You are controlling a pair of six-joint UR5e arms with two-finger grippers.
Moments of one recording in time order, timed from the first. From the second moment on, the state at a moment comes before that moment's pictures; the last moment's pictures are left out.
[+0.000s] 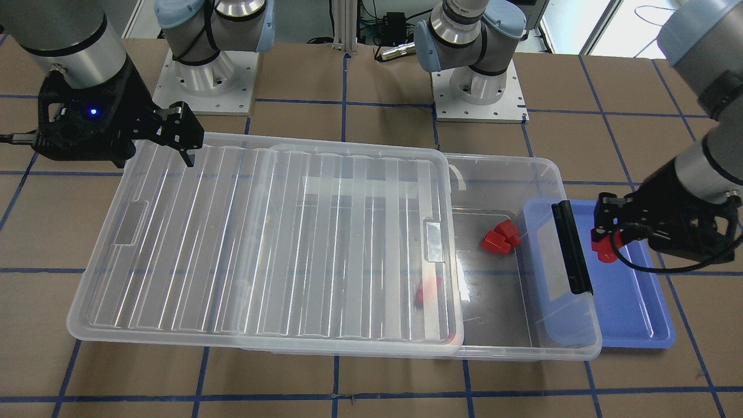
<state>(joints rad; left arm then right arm) -1.37 -1.81 -1.49 -1.50 1.54 0.35 1.56 -1.47 1.42 -1.50 -1.58 -0.05</state>
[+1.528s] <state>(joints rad) -1.47 -1.88 -1.85 -1.01 1.54 0.04 1.56 -1.49 1.42 -1.51 -1.57 -0.05</state>
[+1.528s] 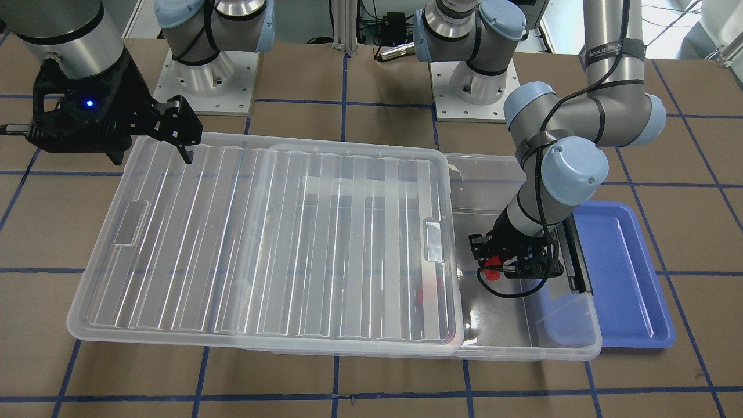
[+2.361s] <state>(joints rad) -1.46 -1.90 -1.92 -0.91 1.59 0.05 1.56 -1.49 1.43 -1.51 -1.57 -0.05</state>
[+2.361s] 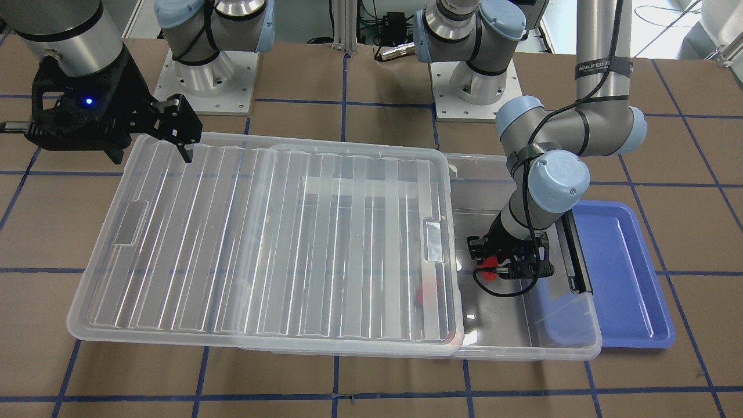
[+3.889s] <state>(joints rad) -1.72 -1.62 -1.44 -1.57 1.57 0.01 1.23 -1.43 1.52 -1.51 -1.66 -0.24</state>
